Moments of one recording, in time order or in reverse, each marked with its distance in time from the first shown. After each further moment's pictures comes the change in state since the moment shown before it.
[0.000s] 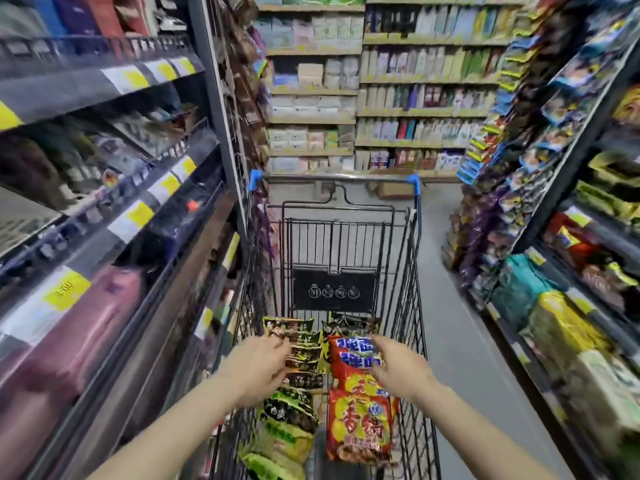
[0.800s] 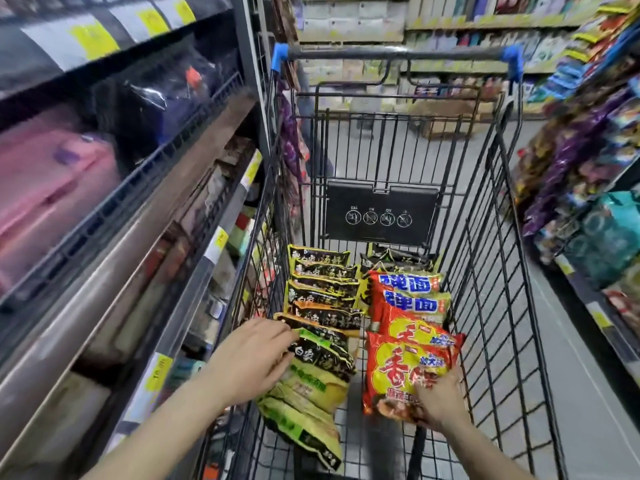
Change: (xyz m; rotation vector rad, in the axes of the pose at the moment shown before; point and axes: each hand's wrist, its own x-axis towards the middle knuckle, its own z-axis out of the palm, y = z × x) left_hand -0.022 -0.030 0.183 -0.135 0.199 0.036; right_hand 0.066 0.092 0.272 0.601 0.023 0.696
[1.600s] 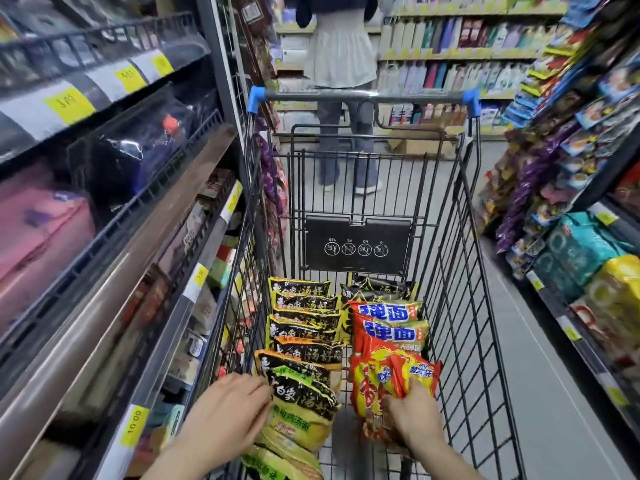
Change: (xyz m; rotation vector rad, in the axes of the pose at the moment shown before) left_hand -0.004 0.007 0.002 -0.075 -0.135 -0.079; right_hand -0.029 -0.048 -0.020 -0.054 0.055 -0.123
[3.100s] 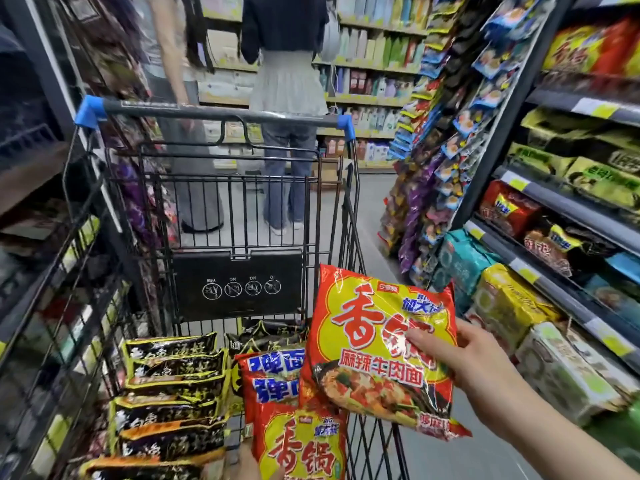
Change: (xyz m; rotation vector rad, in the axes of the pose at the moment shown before) left_hand 0.110 0.030 0.225 -0.705 -0.106 -0.455; right_hand 0.018 -0.019 -0.236 0.742 -0.086 -0.283
